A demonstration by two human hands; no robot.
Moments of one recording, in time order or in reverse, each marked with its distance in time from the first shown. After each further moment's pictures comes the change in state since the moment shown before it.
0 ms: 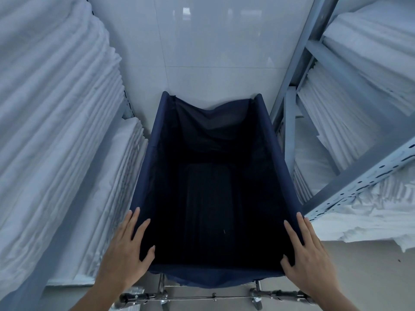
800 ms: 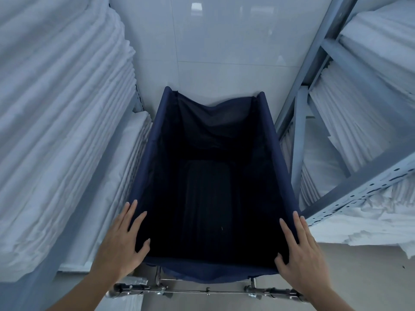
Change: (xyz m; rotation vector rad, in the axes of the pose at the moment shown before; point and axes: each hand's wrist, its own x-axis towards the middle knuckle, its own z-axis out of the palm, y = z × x) left_hand -0.011 -0.033 -0.003 0.033 0.050 0.006; right_hand 0.000 -0.033 0.003 0.020 -0.012 -0.029
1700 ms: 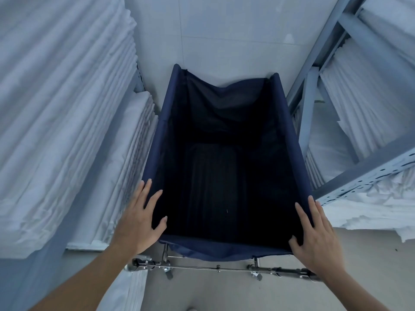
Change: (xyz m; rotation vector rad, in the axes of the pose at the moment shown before) left_hand 0.012 0.011 0.013 -0.129 0.018 0.000; right_hand 0.000 0.018 -0.004 -0.060 0.006 0.039
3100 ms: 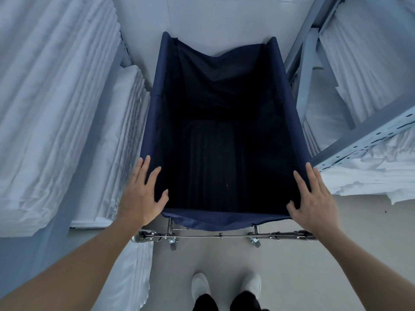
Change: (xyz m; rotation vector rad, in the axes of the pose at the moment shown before) left_hand -0.001 0.008 0.005 0.030 0.038 0.012; right_hand 0.003 0.008 0.002 -0.014 0.018 0.014
